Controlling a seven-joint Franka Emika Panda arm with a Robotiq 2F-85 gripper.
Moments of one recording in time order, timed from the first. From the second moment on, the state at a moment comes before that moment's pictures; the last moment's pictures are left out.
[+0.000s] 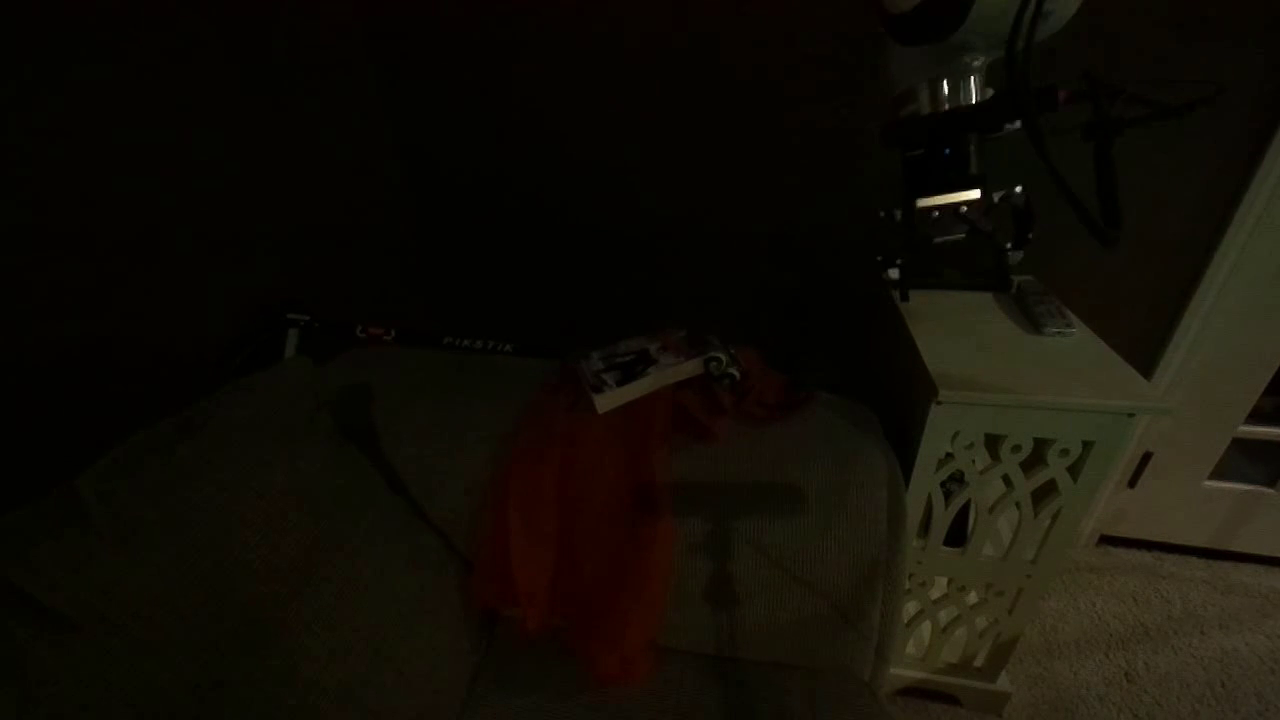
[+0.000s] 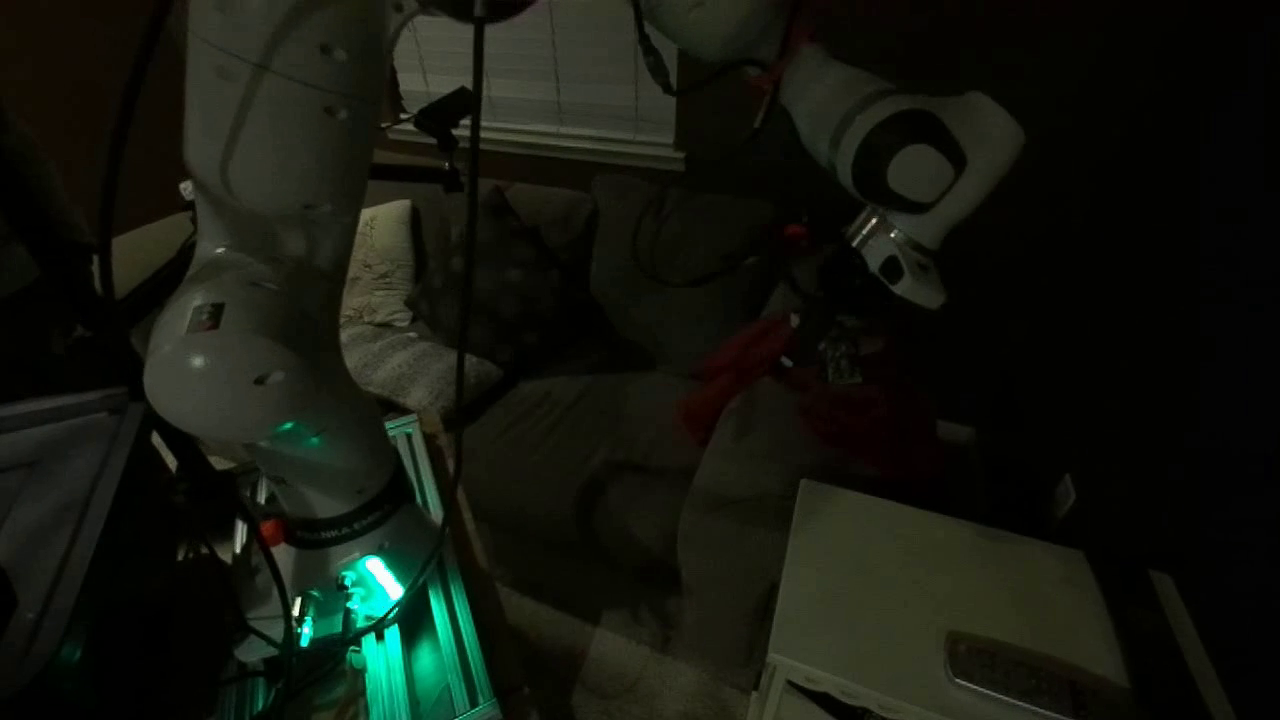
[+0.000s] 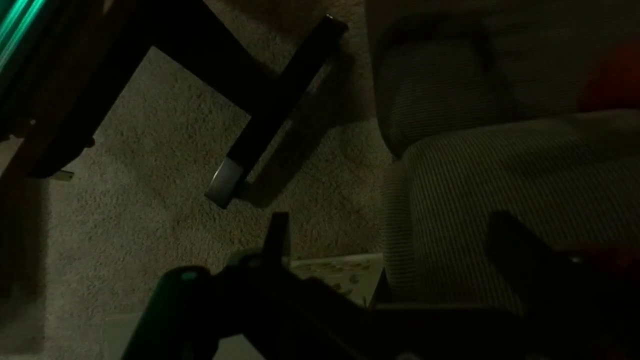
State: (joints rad) arm -0.12 0.45 -0.11 -1.74 0.18 1.72 0.73
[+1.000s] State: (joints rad) arm -0.51 0.88 -0.21 -1.12 0.47 1.46 0.64
